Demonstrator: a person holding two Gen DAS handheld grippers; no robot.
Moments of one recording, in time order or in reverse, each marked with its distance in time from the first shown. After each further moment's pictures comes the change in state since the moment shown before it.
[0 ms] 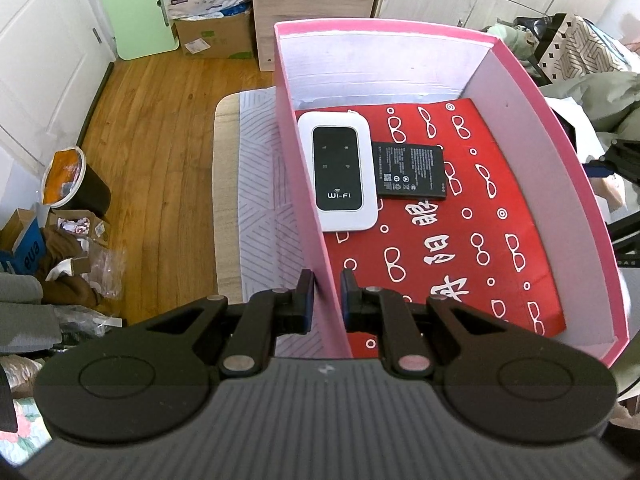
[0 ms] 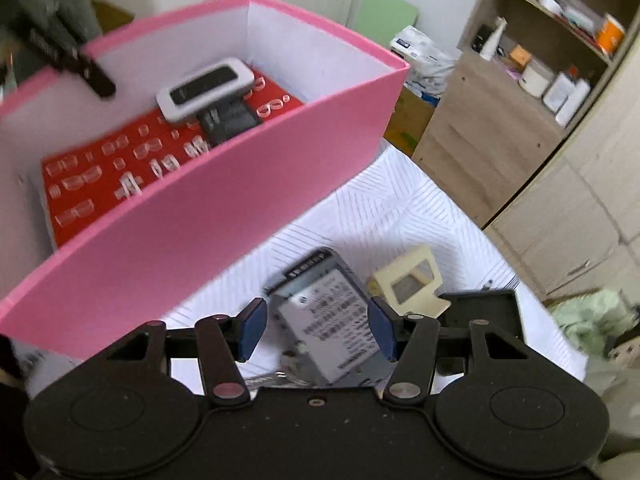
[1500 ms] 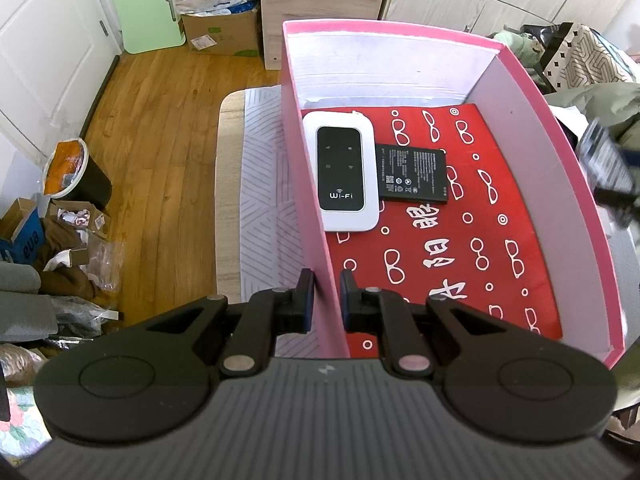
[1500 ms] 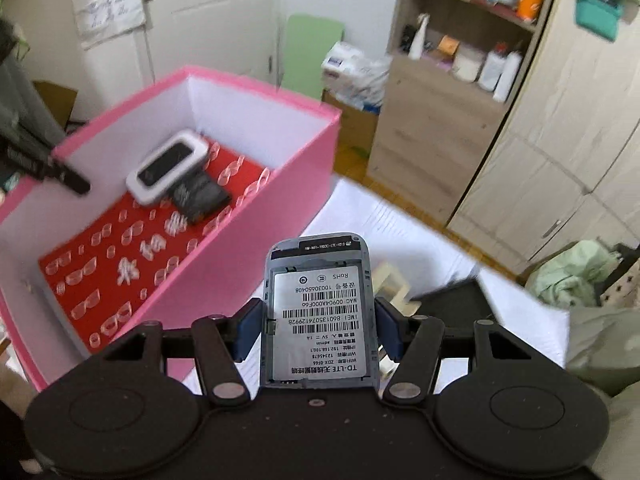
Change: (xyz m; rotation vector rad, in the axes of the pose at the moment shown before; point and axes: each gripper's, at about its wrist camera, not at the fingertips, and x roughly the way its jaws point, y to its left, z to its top) left arm -0.001 0.002 -0.001 -0.034 -0.003 -0.001; right arm -0.060 -0.010 0.012 0.266 -0.103 -0.070
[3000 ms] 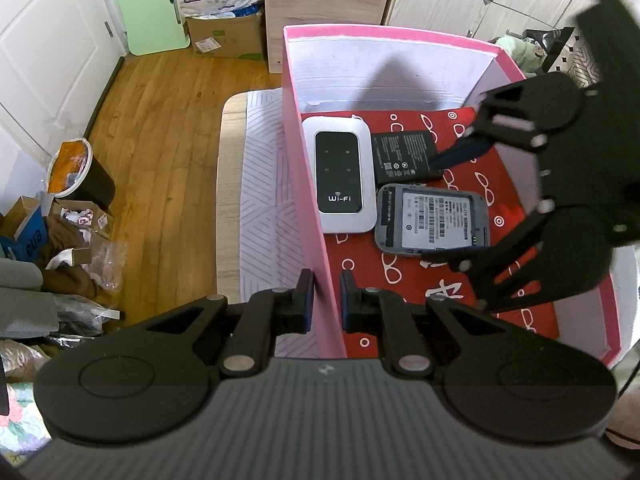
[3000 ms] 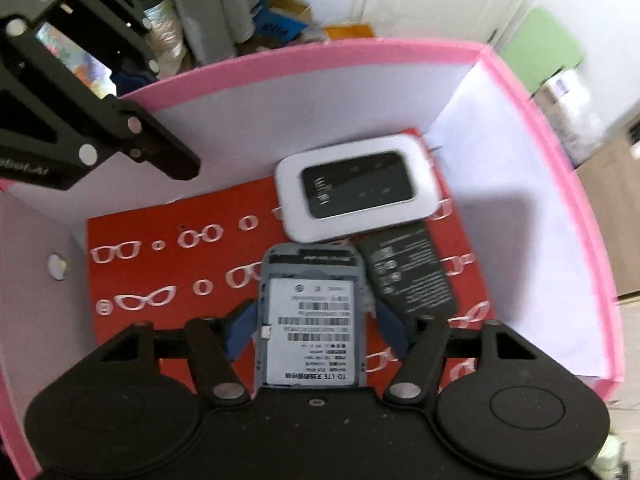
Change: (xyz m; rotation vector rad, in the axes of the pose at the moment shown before) left arm -0.005 -0.001 -0.003 -0.010 -0.016 0.008; right arm 0.112 0.137 0.091 -0.630 0.252 0.289
